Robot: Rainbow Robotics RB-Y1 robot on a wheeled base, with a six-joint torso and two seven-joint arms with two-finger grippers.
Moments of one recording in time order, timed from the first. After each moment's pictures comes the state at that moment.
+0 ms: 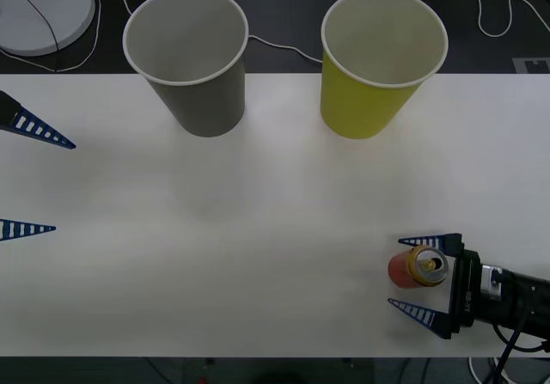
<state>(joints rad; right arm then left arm) -0.23 -0.60 0.14 -0.56 0.92 -1.57 1.00 -0.11 1.14 0.33 -1.95 -1.41 -1.57 0.17</state>
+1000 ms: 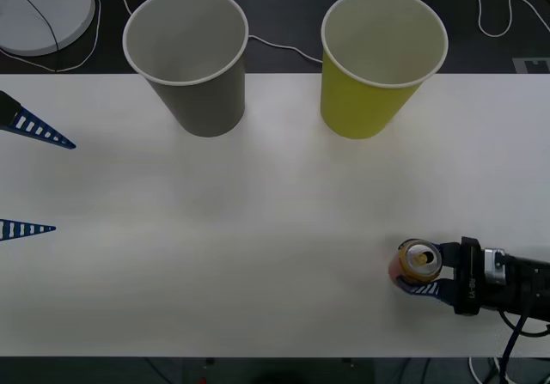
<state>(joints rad) -0.21 -0.65 0.15 -0.73 0.94 -1.54 0.84 -0.11 1.14 0.33 -1.95 -1.41 -1.57 0.17</state>
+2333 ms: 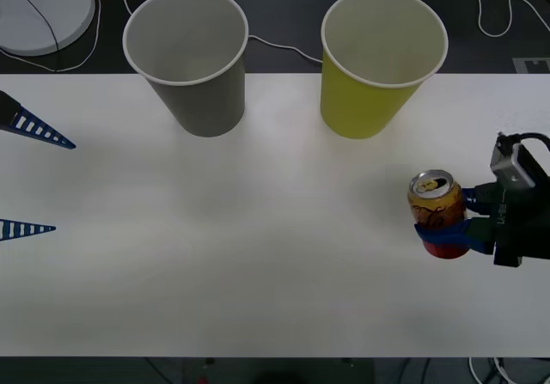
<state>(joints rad) 0.19 -1.04 -0.11 -2.09 1.40 -1.00 -0.69 -0.11 1.14 0.33 -1.95 -1.41 -1.57 0.17</state>
